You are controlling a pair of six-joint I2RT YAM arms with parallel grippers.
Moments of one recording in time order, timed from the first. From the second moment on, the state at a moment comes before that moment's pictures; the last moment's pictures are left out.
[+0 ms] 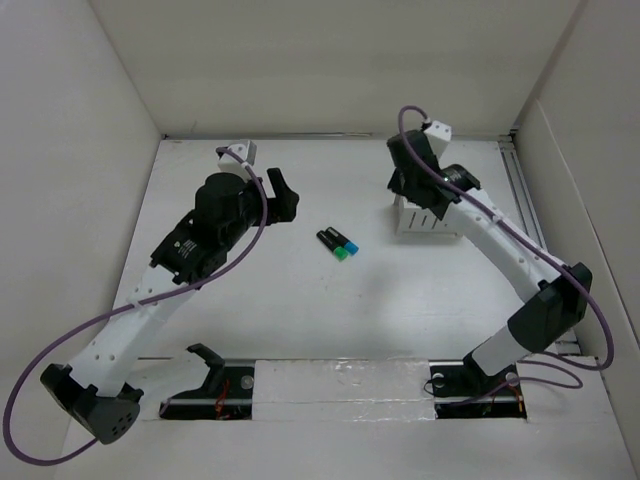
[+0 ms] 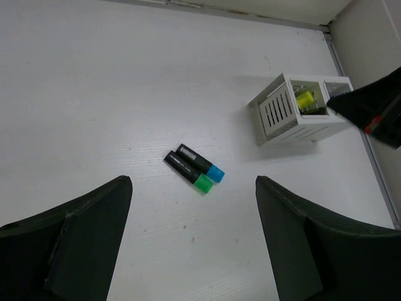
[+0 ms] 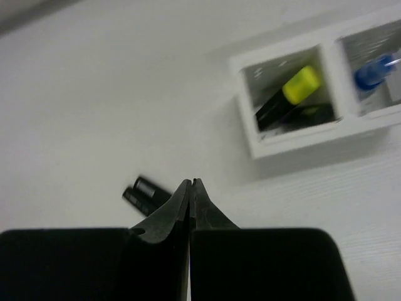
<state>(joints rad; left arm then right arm) -0.59 1.03 1.17 -0.49 -0.18 -0.47 0.54 1.57 1.59 -0.75 0.59 0.73</state>
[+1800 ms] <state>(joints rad) -0.59 0.86 1.26 -0.64 -0.33 -0.51 0.64 2.31 1.94 -0.78 0.23 0.57</state>
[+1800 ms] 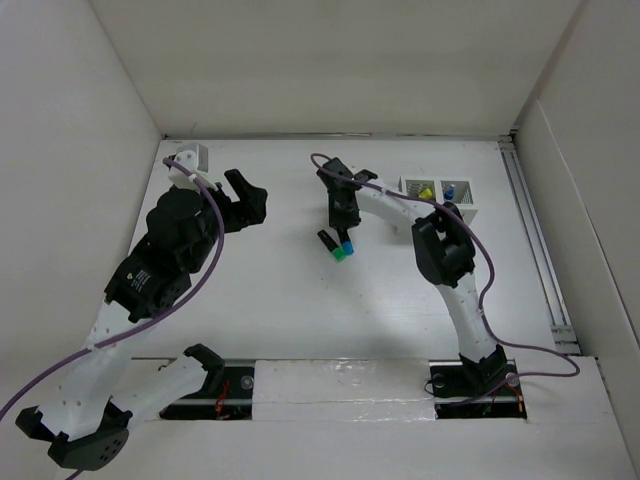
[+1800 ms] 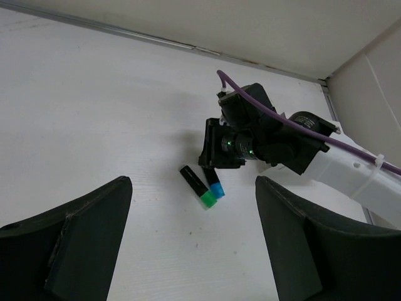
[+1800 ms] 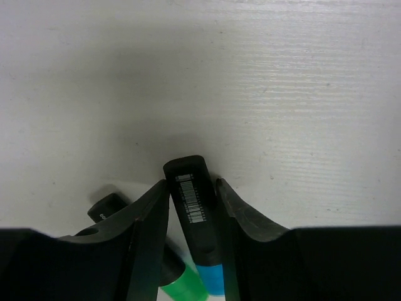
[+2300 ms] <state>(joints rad) -0.59 0.89 1.26 -0.64 -0.33 -0.52 0.61 2.20 1.91 -0.79 0.24 0.58</state>
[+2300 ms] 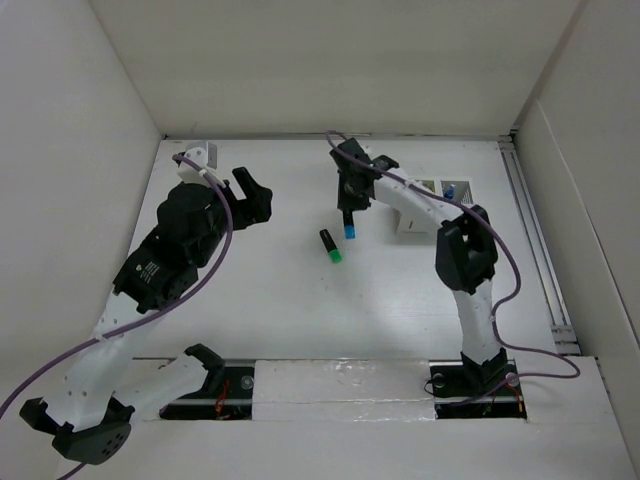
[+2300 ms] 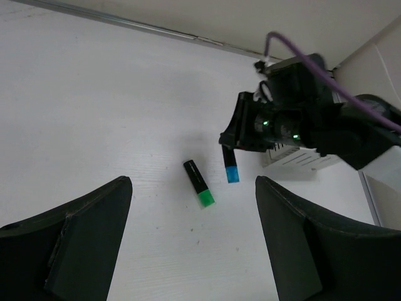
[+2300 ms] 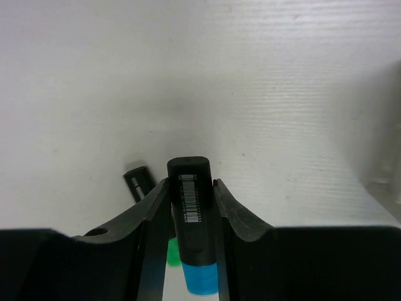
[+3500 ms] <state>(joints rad) -0.59 1.01 1.33 -0.58 -0.28 -0.50 0.26 1.85 1.71 -0.64 0.62 0.72</state>
